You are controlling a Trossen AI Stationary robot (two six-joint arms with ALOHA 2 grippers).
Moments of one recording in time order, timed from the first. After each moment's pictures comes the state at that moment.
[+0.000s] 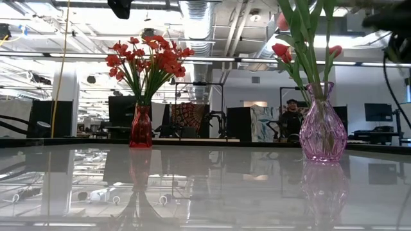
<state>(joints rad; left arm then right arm) -0.41 1.11 0.59 0.51 -0.48 0.01 1.22 0.63 0.49 -1.00 1.57 1.55</state>
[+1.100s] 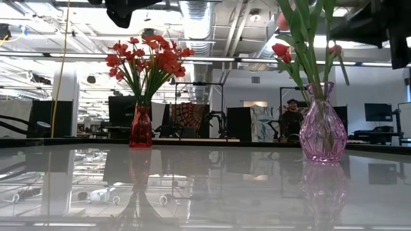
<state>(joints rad) -0.39 1.11 0.59 0.37 -0.40 -0.02 0.82 1.17 0.61 -0.56 1.57 1.64</state>
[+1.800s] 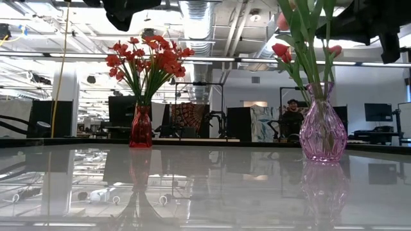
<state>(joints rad) -0.39 1.11 0.59 0.35 -0.36 -0.05 0.76 1.28 0.69 -0.54 1.57 1.57</state>
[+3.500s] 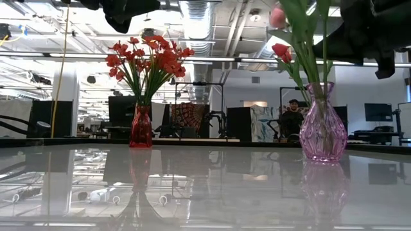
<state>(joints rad) -0.39 1.11 0.59 0.32 -0.37 -0.05 0.73 1.50 0.69 -0.44 1.57 1.51</state>
